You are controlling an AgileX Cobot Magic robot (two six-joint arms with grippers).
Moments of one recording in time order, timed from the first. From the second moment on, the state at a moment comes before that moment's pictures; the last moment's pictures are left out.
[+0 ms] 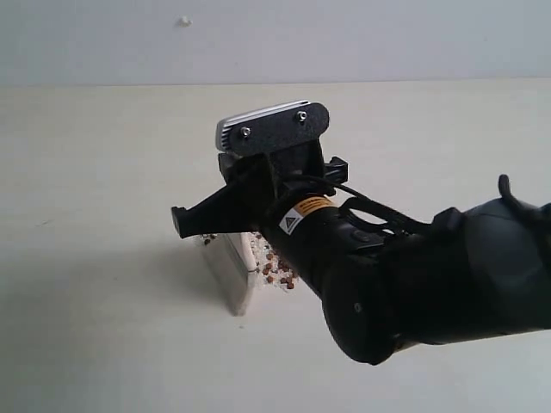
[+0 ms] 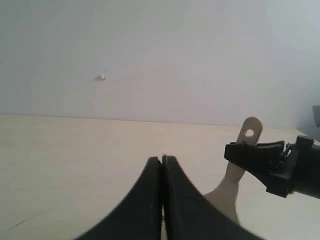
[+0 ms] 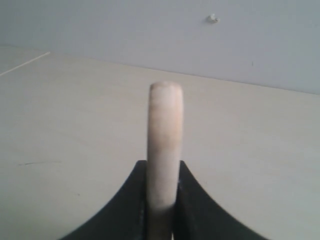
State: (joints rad) left arm -0.62 0.01 -0.06 0.28 0.16 -0.56; right arm 1.02 1.82 -0.72 0.68 -0.83 -0.24
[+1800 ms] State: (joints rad) left arm -0.62 0.01 -0.06 0.28 0.16 -0.56; right arm 0.78 1.46 -0.60 -0.04 -0.62 -0.04
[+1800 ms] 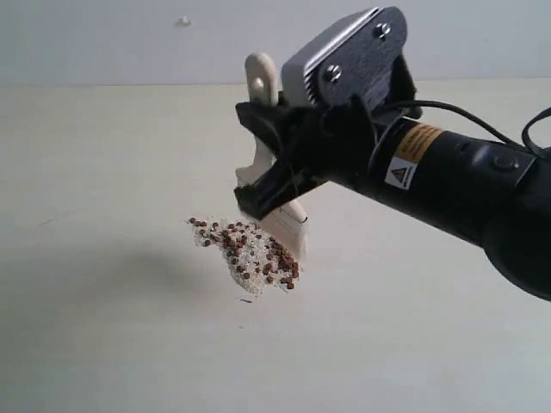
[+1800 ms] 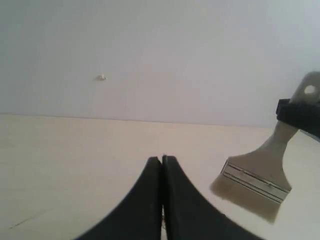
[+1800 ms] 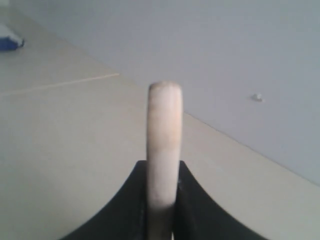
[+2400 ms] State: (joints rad) left arm -0.62 0.01 -0.06 0.28 0.16 -0.56; right arm 0.77 1.46 -0.60 0.21 -0.46 0.11
